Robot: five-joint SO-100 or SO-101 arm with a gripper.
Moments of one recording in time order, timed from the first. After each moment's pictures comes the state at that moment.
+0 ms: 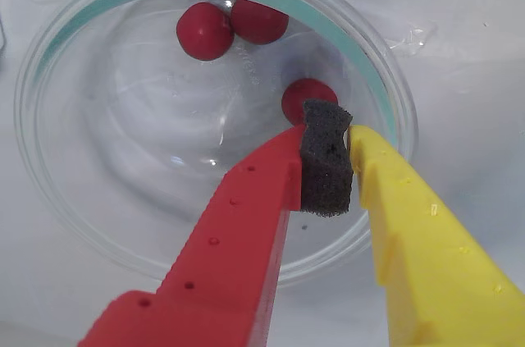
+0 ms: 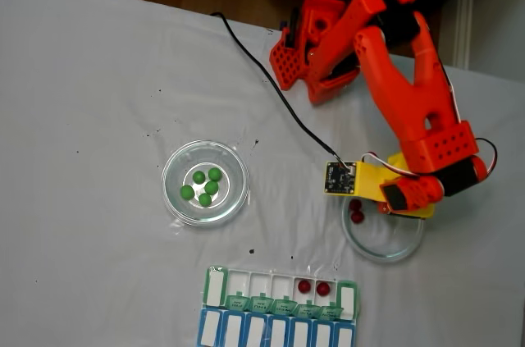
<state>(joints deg) -34.9 109.8 105.4 81.4 33.8</state>
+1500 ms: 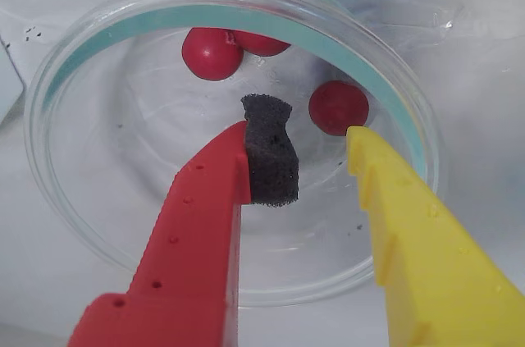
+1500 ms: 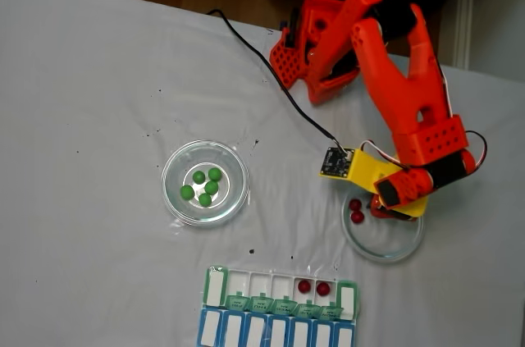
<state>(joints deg) -34.9 113.2 113.2 72.7 45.5</state>
